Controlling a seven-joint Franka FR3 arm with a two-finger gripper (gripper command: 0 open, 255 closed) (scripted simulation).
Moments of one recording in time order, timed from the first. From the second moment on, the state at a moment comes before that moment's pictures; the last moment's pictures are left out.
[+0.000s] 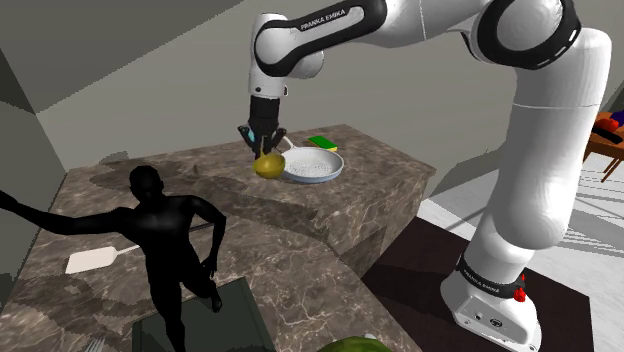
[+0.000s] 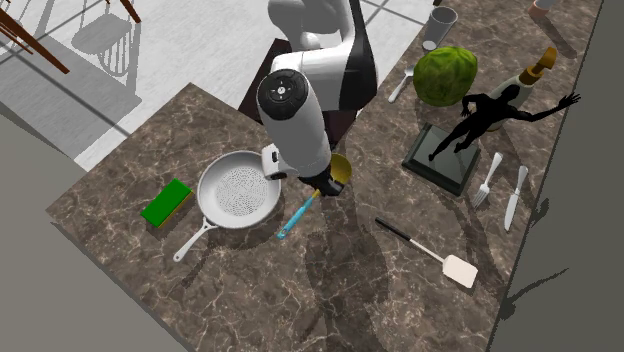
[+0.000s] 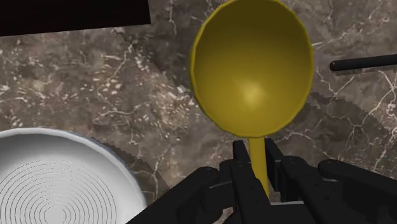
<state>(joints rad) 0.08 0.19 0.24 -1.77 0.15 1.98 0.57</state>
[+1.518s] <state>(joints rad) -0.19 -0.14 -0.02 -2.14 0.18 1.93 0.03</state>
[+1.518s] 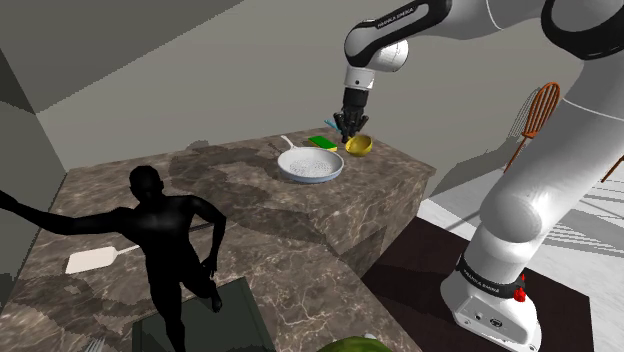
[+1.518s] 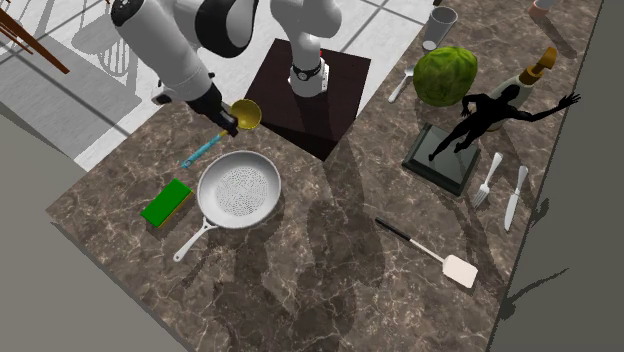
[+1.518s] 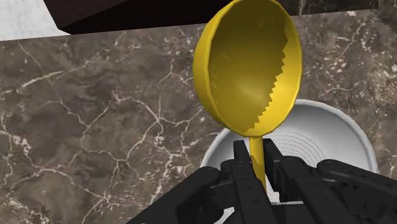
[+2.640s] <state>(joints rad) -0.25 -0.09 -0.10 -2.24 0.18 2.05 -0.13</state>
